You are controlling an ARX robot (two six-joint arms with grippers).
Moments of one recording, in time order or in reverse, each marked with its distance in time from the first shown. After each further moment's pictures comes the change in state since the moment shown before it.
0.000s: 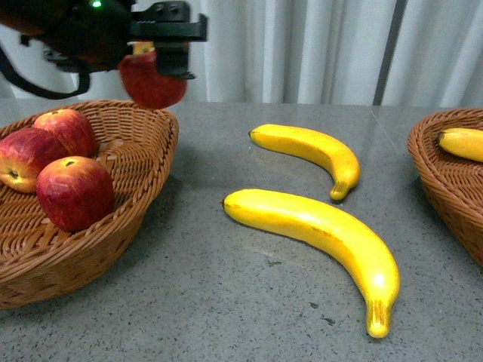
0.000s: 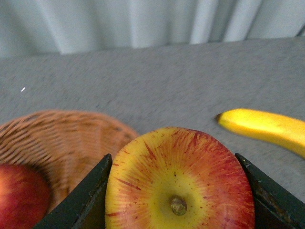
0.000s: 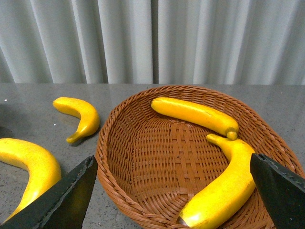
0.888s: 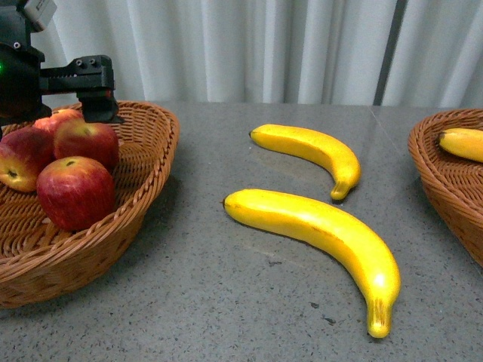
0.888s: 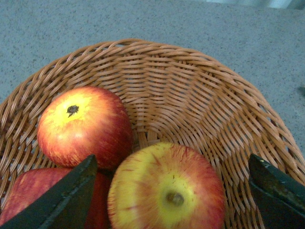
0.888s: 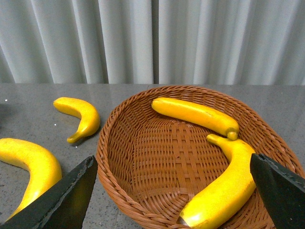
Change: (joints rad) left arm 0.194 -0.017 -0.146 0.044 0.091 -0.012; right arm 0.000 0.000 0.000 0.000 0.000 0.000
